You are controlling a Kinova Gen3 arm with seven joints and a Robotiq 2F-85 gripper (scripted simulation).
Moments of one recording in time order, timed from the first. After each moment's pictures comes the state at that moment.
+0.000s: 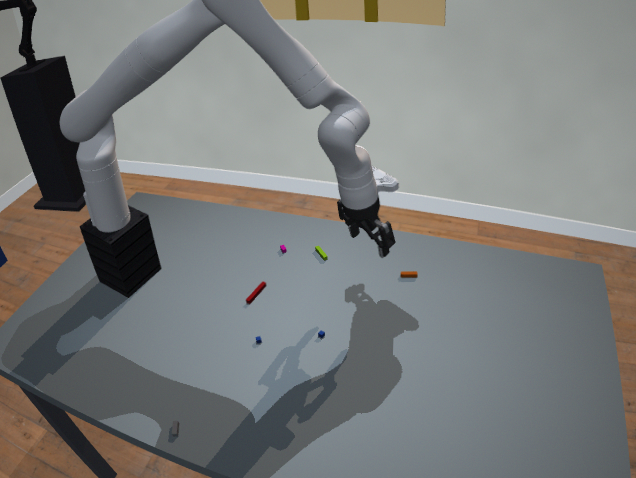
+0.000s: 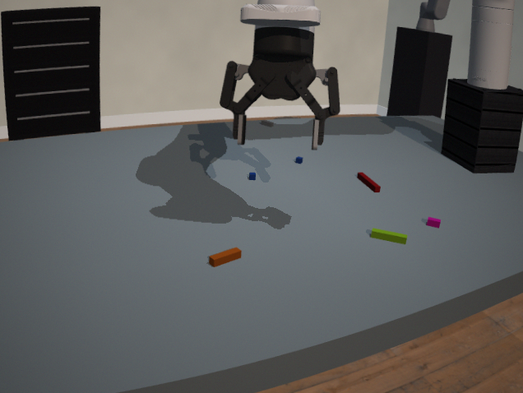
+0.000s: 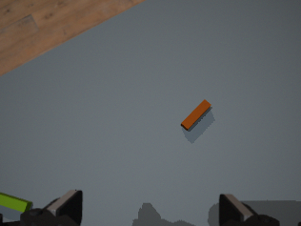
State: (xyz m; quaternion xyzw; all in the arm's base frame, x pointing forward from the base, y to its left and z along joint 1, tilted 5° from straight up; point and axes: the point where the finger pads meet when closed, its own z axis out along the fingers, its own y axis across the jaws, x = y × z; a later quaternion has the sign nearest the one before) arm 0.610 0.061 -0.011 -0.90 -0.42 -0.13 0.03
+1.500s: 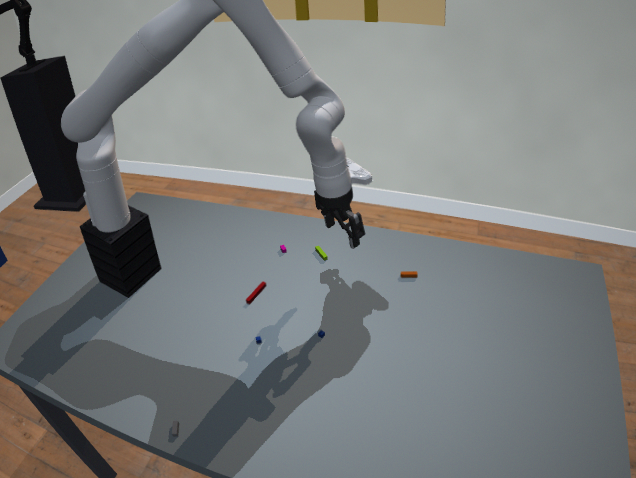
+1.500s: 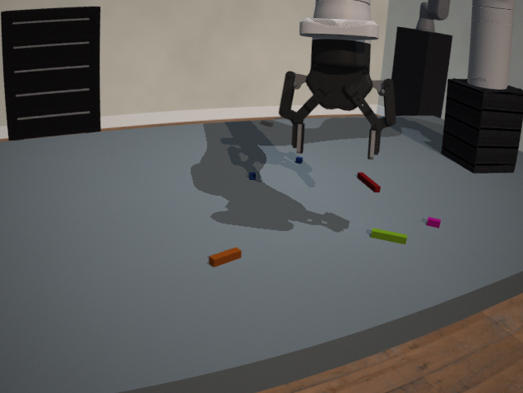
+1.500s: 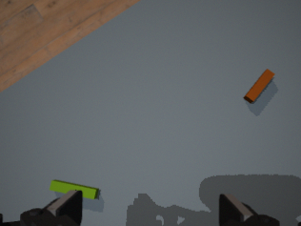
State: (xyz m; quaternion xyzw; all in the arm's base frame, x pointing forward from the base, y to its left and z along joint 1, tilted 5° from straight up) arm 0.545 0.097 -0.025 -0.92 -0.39 -0.10 0.03
